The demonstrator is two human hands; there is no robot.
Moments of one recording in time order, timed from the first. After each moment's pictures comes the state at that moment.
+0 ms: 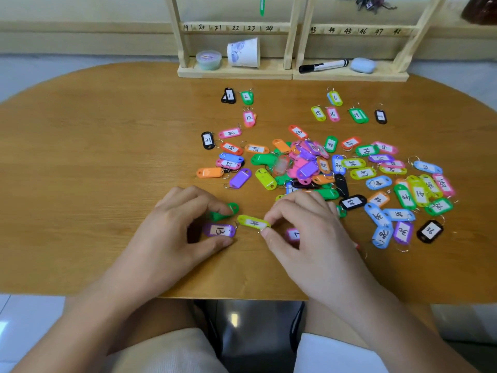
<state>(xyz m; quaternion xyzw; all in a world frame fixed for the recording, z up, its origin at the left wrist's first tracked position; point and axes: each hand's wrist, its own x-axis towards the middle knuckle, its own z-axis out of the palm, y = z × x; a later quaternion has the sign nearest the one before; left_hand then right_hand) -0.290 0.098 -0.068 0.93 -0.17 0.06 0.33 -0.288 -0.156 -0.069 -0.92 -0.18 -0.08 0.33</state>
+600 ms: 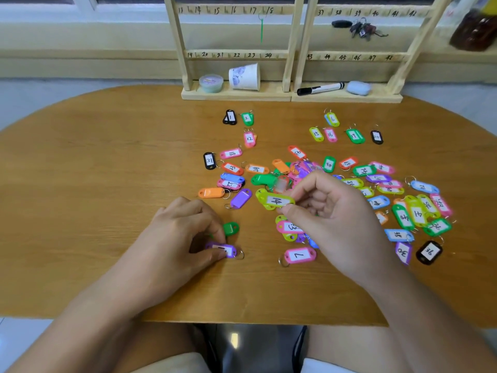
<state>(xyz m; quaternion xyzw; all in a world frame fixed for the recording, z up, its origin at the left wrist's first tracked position) -0.278 0.098 -0.042 0.94 -0.18 0.01 0.28 -0.247 -0.174 -0.031 -0.79 -0.10 0.01 0.60</state>
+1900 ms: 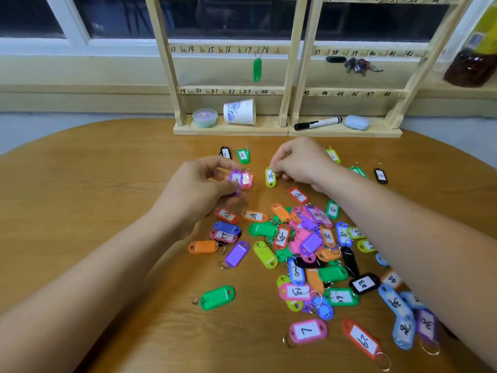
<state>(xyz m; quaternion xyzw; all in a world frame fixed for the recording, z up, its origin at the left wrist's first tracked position) -0.111 0.062 -0.020 0.76 0.05 -0.05 0.65 -0.005 -0.150 -0.037 -0.92 -0.01 0.05 0.39</state>
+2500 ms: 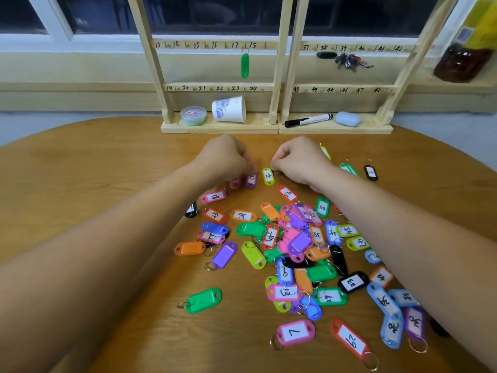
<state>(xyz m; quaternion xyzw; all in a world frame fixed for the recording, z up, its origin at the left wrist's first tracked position) -0.011 0.016 -0.027 0.94 -0.01 -0.08 0.33 0.004 -0.170 -0.048 -0.95 -0.01 0.02 0.32</state>
